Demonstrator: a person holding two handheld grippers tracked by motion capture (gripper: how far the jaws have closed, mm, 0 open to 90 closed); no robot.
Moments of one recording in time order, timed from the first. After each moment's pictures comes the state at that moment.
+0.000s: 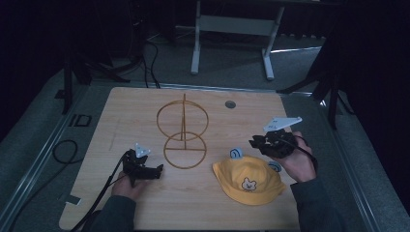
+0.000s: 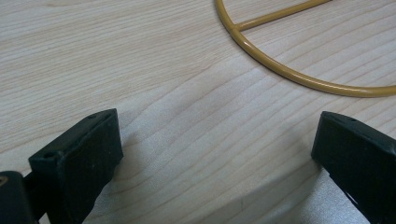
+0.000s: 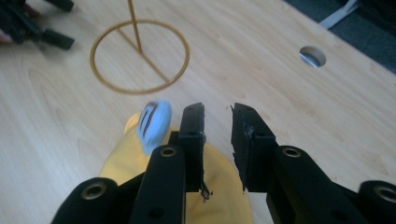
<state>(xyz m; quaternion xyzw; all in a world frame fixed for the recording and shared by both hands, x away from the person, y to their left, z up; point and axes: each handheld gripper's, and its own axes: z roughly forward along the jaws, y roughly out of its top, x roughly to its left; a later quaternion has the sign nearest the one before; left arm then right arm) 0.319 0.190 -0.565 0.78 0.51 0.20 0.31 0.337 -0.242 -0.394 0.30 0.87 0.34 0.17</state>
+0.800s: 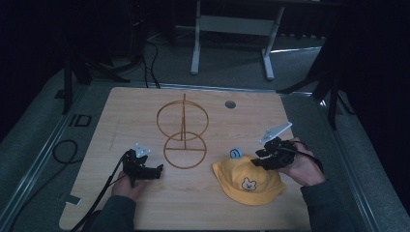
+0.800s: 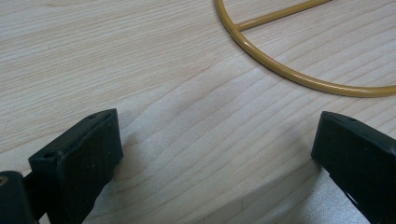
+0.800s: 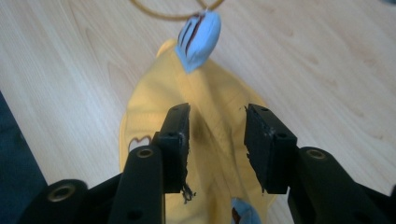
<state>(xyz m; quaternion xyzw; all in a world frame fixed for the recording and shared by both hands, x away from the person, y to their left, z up) 0.319 0.190 -0.565 0.78 0.51 0.20 0.31 0.328 -0.243 -0.407 0.27 0.93 0.24 0.09</state>
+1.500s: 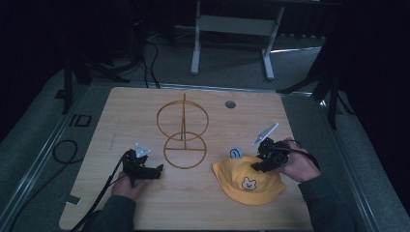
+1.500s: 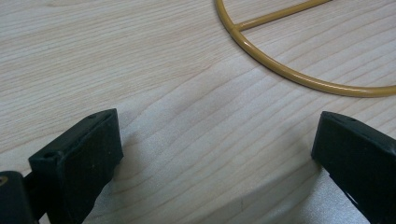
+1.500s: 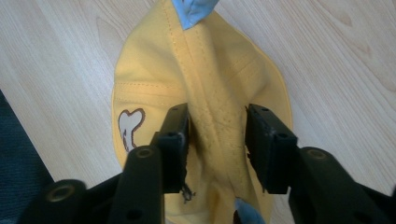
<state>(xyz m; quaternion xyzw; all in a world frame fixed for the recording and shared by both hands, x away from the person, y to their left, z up) 0.319 0.189 -0.565 0.78 0.51 0.20 0.31 0.342 -0.234 -0.426 0.25 0.95 0.17 0.05</state>
